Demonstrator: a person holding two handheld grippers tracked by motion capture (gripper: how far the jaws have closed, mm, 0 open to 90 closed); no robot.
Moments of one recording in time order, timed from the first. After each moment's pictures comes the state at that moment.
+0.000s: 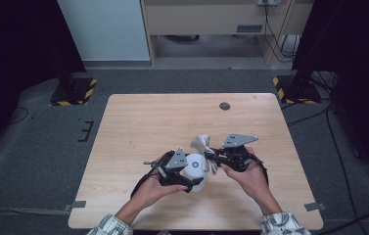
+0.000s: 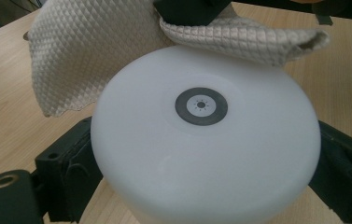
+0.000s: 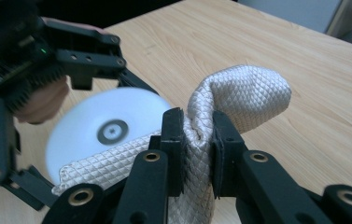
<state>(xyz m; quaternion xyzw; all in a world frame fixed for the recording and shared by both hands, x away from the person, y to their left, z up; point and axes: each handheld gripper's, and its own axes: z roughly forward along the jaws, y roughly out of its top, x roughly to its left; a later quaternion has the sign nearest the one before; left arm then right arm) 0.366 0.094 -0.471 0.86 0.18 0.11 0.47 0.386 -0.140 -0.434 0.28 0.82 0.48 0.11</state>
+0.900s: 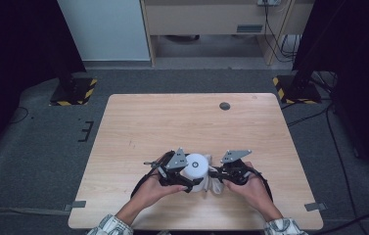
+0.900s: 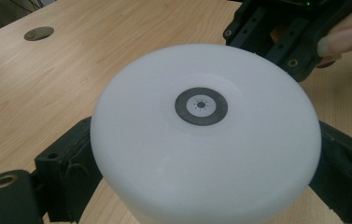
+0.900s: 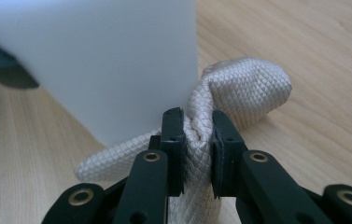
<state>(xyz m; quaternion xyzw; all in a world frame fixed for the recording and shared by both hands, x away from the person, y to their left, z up) 0.366 0.094 -0.472 0.86 0.18 0.12 0.47 0.376 -0.149 -0.498 0.29 0.86 0.41 0.06</state>
